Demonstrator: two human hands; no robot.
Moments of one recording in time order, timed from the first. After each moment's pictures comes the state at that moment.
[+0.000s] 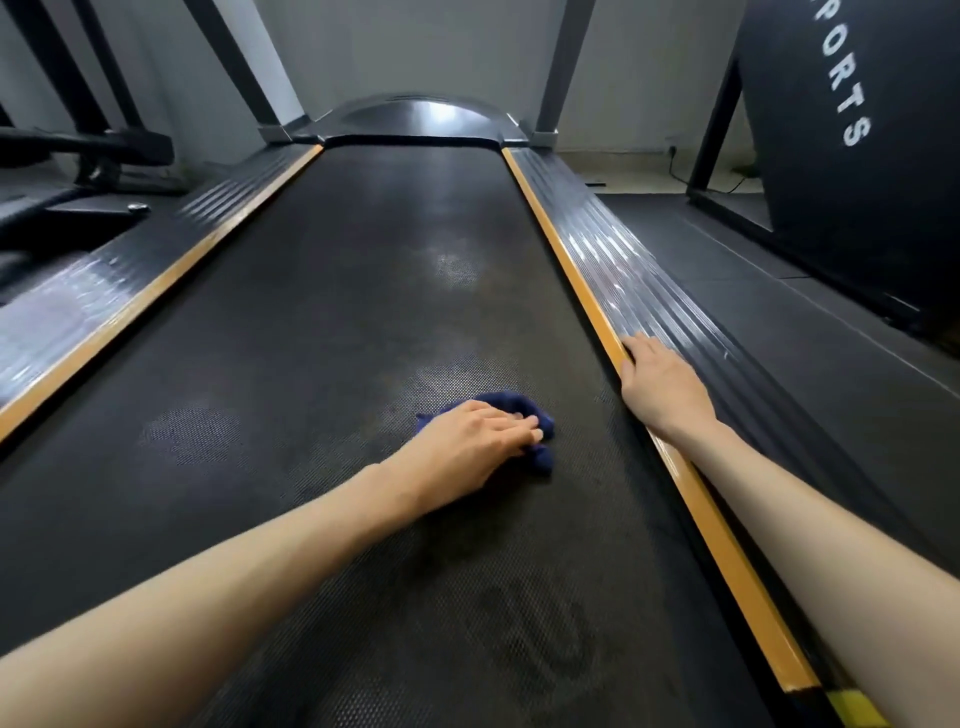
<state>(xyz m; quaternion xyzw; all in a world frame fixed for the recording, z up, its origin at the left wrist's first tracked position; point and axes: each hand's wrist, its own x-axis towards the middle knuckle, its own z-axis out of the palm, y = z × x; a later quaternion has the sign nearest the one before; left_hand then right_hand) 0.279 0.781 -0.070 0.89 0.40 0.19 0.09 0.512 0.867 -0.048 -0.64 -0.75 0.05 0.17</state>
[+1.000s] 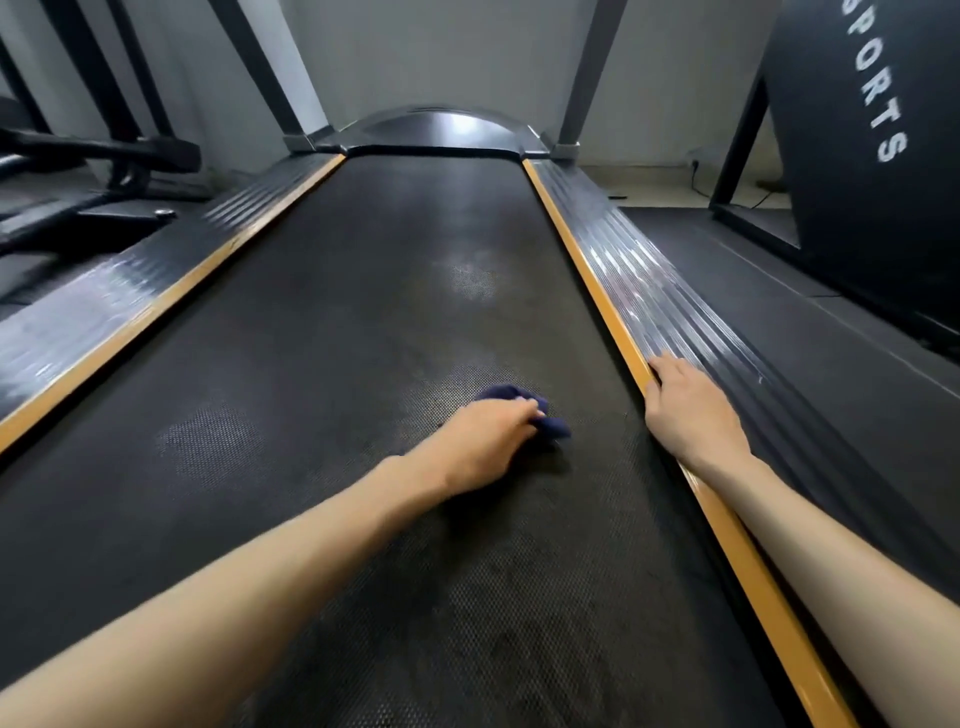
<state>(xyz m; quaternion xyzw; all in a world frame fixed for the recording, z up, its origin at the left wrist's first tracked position) 0.284 0.797 -0.044 0.81 0.53 0.21 0.10 0.510 0.873 -0.054 -0.64 -0.74 0.03 0.19</state>
